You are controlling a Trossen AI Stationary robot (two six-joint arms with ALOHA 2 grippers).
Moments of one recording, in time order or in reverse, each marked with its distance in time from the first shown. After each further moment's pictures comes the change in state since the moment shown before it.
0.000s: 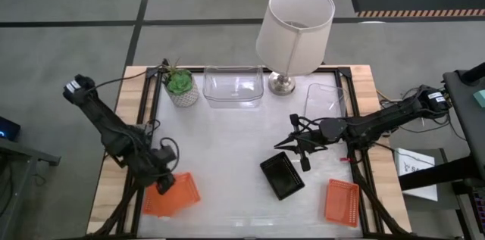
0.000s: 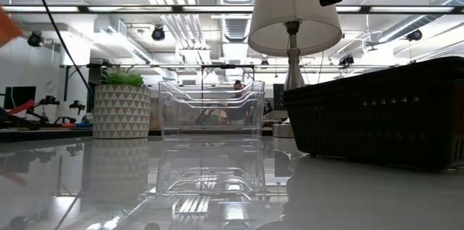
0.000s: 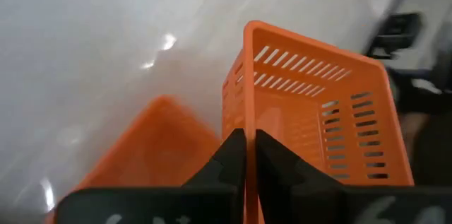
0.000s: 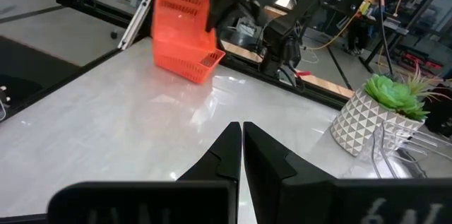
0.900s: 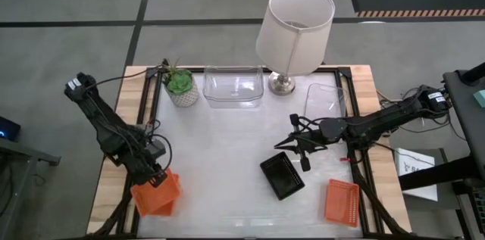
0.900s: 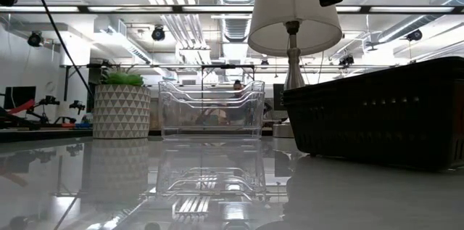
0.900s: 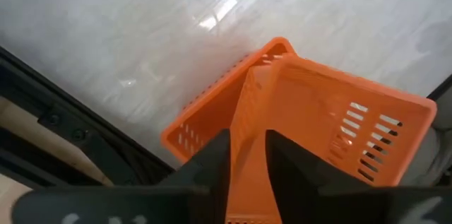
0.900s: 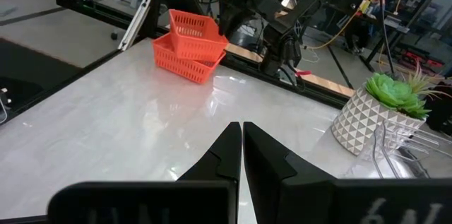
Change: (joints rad) left arm -0.044 -0.037 -0.002 -0.264 0.115 -0.186; right arm 0.000 0.000 0.000 0.000 0.000 0.010
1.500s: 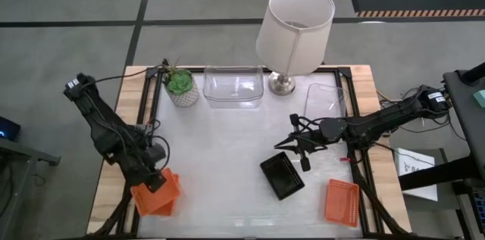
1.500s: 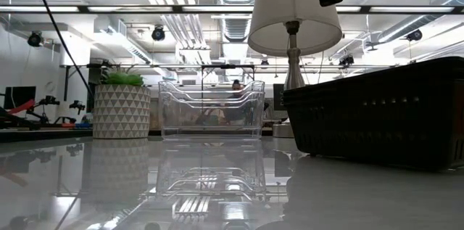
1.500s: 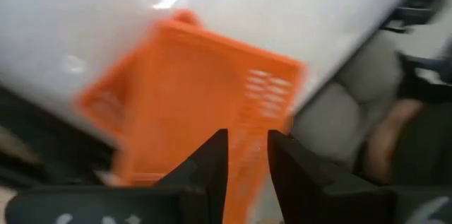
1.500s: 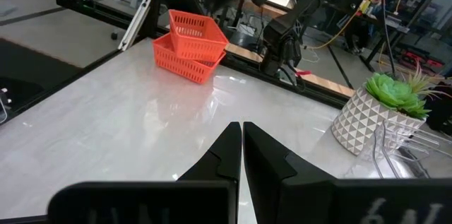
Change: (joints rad) left arm 0.001 0.038 0.147 0.076 0.036 -0.026; right arm 0.000 0.000 0.000 0.000 0.000 0.000
